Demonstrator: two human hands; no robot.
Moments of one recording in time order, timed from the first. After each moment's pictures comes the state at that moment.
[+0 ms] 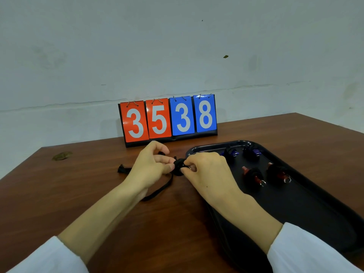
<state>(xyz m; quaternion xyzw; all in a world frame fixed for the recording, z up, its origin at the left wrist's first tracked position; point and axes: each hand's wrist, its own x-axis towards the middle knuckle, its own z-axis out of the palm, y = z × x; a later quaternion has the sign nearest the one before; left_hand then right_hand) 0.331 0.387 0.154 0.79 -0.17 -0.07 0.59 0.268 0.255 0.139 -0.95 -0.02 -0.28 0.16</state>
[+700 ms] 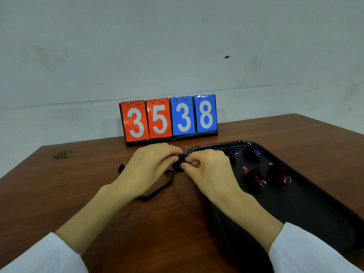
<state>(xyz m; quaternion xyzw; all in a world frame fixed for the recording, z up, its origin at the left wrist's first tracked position) 0.350 0.403 0.148 0.81 -0.49 0.26 0.21 0.270 0.255 0.138 -0.91 0.01 -0.31 0.26</state>
